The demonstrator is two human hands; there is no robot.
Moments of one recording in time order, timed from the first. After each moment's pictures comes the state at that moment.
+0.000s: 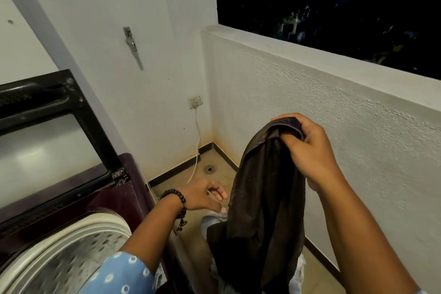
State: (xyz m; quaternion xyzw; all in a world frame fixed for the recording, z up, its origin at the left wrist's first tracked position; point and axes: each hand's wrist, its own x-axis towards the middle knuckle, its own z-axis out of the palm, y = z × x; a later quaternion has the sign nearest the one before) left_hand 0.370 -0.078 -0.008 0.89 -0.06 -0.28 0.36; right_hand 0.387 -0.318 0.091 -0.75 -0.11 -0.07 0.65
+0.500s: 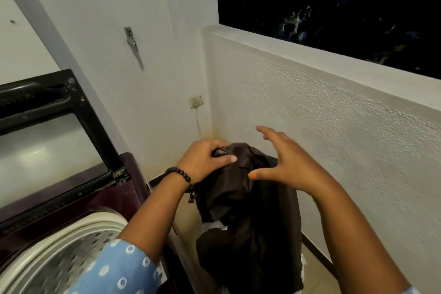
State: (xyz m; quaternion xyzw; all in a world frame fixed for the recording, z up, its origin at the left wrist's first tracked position) left_hand 0.382 -0.097 0.055 0.92 -0.08 0.00 0.38; right_hand 0.385 -0.314 0.081 -0.93 -0.19 0.07 0.32
